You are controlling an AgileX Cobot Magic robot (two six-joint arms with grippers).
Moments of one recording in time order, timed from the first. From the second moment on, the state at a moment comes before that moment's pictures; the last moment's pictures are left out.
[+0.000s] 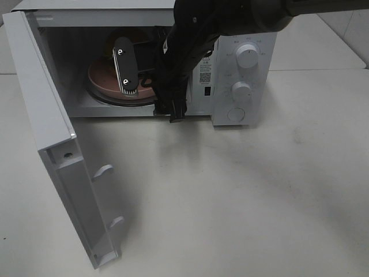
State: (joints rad) left arm 0.09 0.00 -0.50 -0.13 1.05 0.16; right arm 0.66 2.12 -1.64 -0.10 0.47 -1.12
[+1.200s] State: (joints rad) left arm 0.09 0.00 -0.50 -0.13 1.05 0.16; right arm 0.64 2.48 -2.09 -0.08 0.55 -1.08
